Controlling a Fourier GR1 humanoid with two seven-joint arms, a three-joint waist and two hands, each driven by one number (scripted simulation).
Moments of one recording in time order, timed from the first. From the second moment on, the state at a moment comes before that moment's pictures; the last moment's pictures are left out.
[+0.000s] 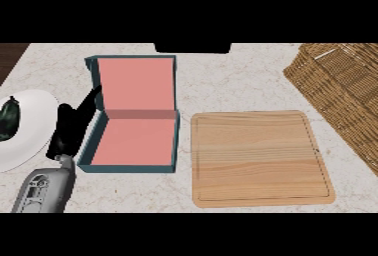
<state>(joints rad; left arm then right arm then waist) -0.24 0.18 0.08 -1.38 -0.15 -0.04 0.22 -0.86 -0.91 -0.29 -0.95 0.68 0.49 -0.20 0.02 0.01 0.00</state>
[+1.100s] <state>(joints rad) -0.23 0.18 0.09 -1.38 -0.15 -0.05 0.21 -0.98 -0.84 -0.43 -0.42 0.61 0.28 -0.40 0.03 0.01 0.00</state>
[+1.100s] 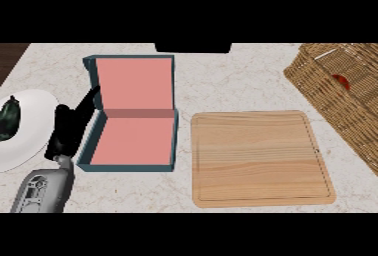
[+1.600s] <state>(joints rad) -0.22 0.17 0.09 -1.39 -0.15 -0.04 0.20 -0.97 -1.02 -0.60 -0.28 0.50 0.25 -0.35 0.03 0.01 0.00</state>
